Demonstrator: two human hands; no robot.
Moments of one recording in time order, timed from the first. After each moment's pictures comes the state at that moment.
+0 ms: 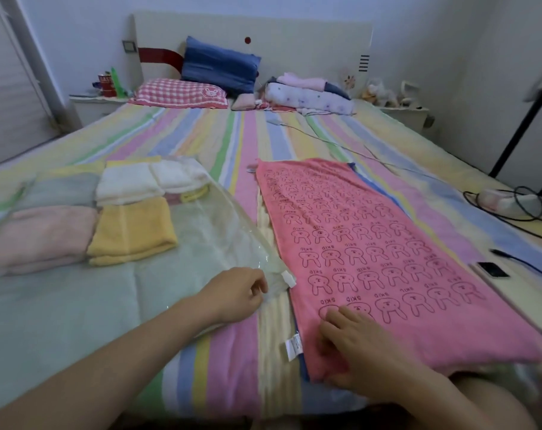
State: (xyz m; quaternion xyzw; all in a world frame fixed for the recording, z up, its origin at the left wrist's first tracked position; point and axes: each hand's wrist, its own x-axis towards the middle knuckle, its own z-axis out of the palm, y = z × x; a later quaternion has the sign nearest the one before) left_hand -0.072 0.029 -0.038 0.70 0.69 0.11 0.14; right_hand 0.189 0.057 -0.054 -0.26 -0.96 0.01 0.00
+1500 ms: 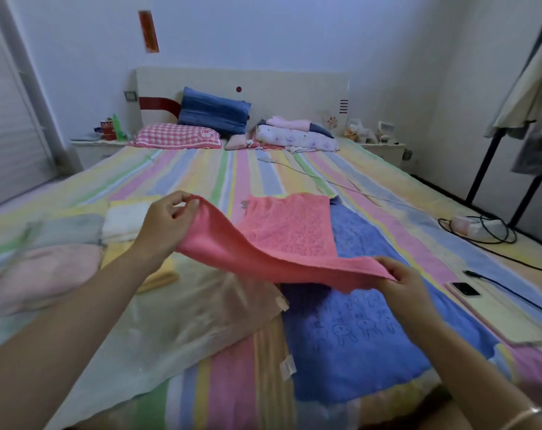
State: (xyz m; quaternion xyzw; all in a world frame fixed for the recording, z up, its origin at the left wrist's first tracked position) left_hand -0.141 0.024 0.088 0.50 0.63 0.58 0.09; right_hand 0.211 0.087 0.033 -0.42 -0.68 0.38 0.48
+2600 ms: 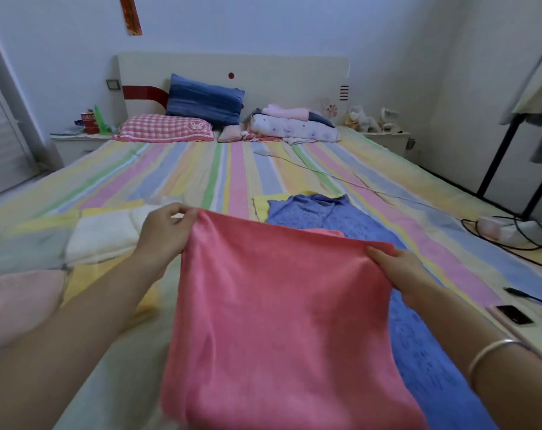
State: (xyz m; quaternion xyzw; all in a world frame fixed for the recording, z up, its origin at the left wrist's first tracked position) left_hand -0.180 0.120 0.064 0.41 0.70 0.57 0.15; right_hand 0.166 0.229 0.024 -0.59 -0.52 0.46 0.40
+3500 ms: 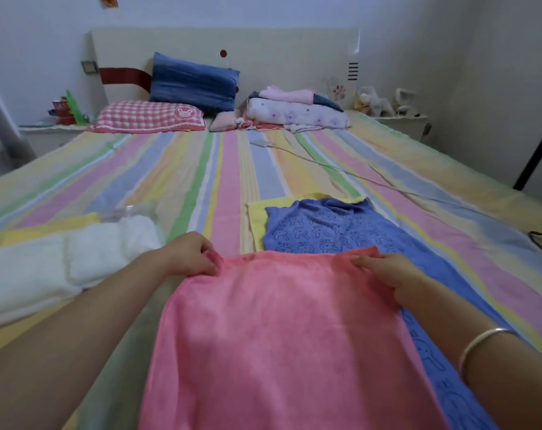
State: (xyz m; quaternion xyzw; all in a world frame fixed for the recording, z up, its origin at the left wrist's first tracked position) left_hand -0.245 0.317 -0.007 0.60 0.76 0.14 0.19; right_hand 0.096 0.402 -0.028 -0.64 -0.49 0.50 0.30
